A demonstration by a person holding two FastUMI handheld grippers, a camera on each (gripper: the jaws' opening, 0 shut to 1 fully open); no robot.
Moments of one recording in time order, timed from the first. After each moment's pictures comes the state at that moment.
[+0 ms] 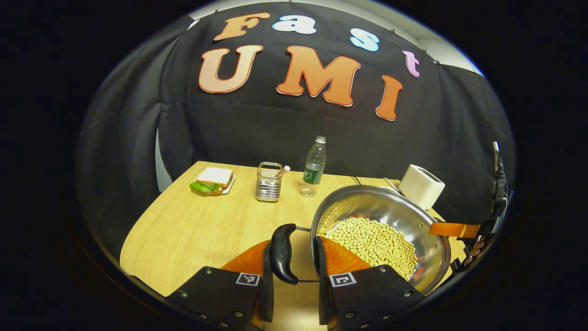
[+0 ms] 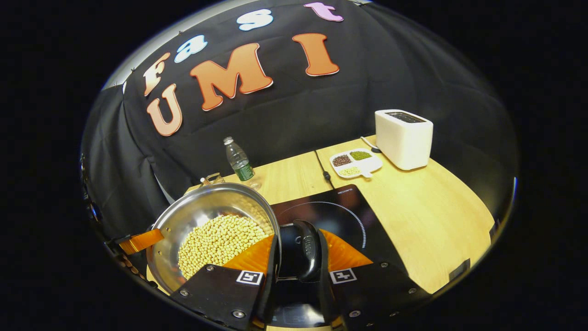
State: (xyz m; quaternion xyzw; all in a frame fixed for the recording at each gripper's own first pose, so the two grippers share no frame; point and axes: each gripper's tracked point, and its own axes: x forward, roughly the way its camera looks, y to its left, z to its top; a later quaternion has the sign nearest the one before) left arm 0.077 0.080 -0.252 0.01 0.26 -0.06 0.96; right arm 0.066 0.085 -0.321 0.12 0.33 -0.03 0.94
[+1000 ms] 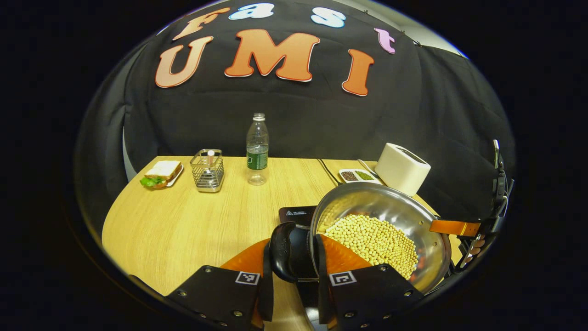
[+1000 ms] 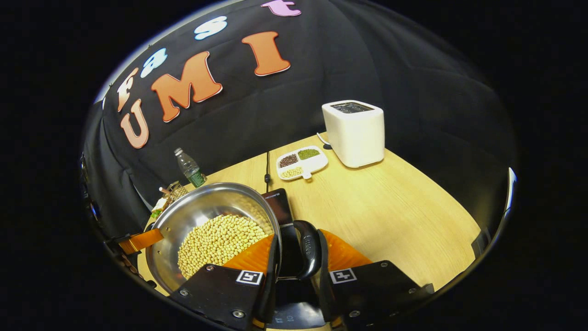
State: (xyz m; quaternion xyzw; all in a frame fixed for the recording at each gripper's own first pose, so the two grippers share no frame) left arm 0.098 -0.061 -0.313 0.03 0.31 -0.11 0.94; right arm 0.056 -0.052 -0.353 0.14 0.35 -0.09 0.92
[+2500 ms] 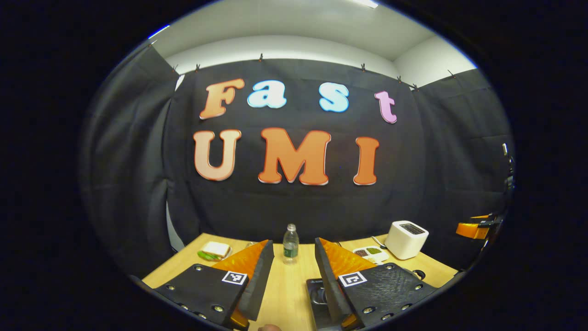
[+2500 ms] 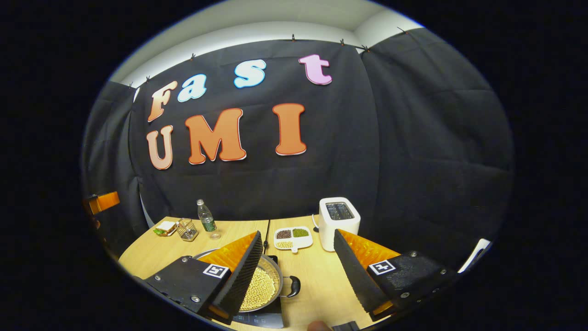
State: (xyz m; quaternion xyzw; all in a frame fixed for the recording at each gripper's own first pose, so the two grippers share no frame) left arm 0.049 -0.020 -0.014 0.08 0.02 -0.02 1.00; right arm 0.034 -0.083 -0.109 0.01 0.14 -0.08 0.99
